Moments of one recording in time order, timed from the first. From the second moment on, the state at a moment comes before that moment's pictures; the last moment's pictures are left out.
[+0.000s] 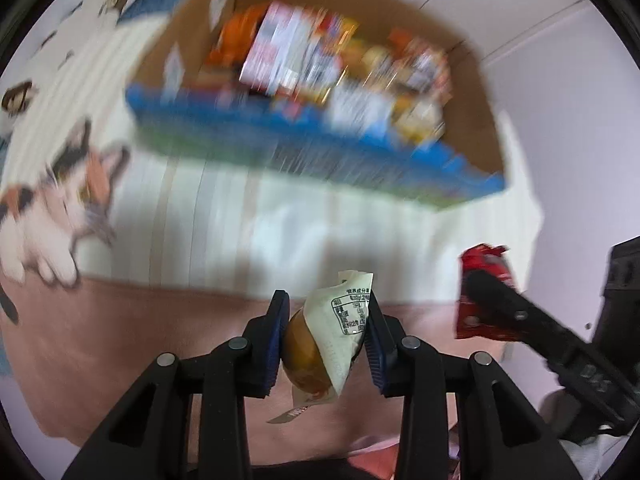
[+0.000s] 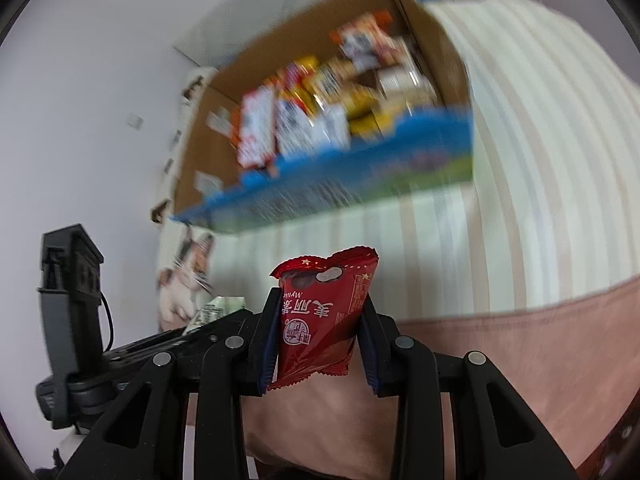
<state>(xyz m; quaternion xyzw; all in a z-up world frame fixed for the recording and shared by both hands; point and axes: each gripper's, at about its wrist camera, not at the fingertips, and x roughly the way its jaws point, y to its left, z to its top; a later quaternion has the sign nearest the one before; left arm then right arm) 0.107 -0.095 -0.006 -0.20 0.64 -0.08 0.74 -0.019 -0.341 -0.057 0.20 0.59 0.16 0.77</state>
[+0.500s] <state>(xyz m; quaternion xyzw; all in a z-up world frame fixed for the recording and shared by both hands) 0.231 -0.069 -0.002 -0.10 0.61 -0.04 0.78 0.102 -0.350 -0.012 0.13 0.55 0.10 0.82</state>
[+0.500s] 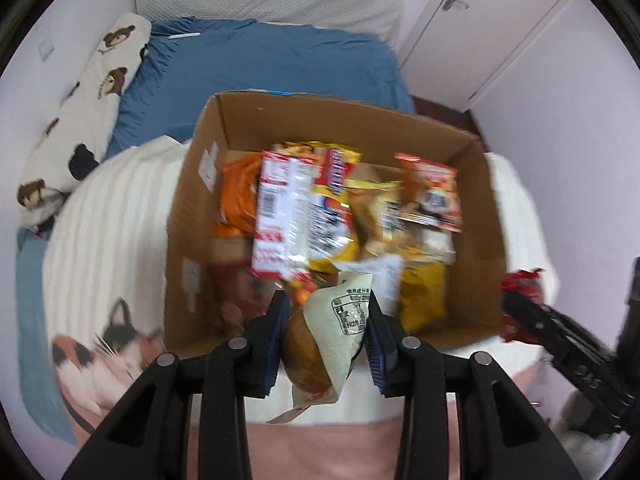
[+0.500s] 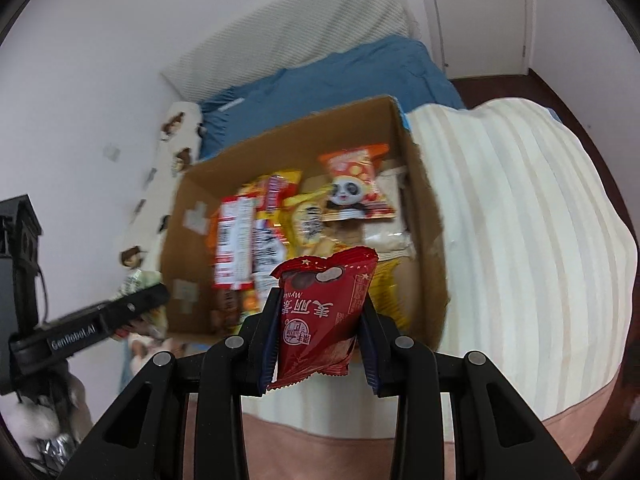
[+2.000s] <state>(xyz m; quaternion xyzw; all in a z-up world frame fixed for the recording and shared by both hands) 0.165 -0.075 0.032 -0.05 0.53 0.01 0.85 0.070 -0.322 0.014 0.04 0.54 0.05 0.84</state>
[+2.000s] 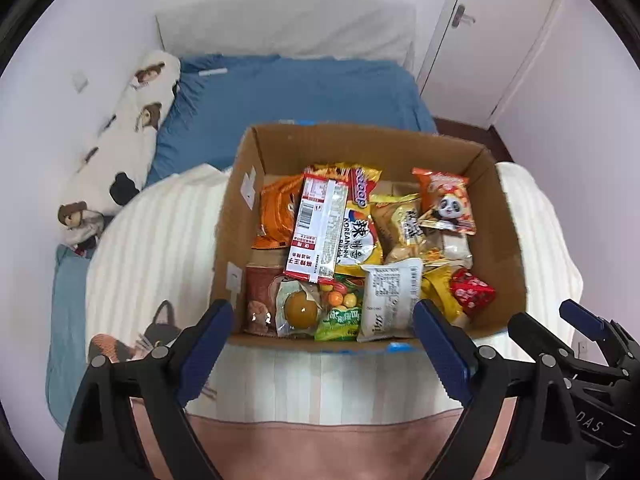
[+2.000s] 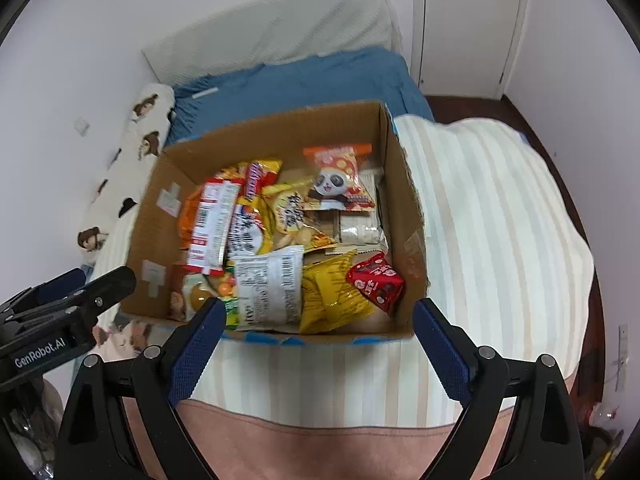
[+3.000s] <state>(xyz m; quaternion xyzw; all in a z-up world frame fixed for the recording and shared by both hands) -0.023 -0.090 0.149 -0.03 0.42 0.00 0.91 -0.140 -0.327 0.163 0.05 0.41 0.09 0.90</state>
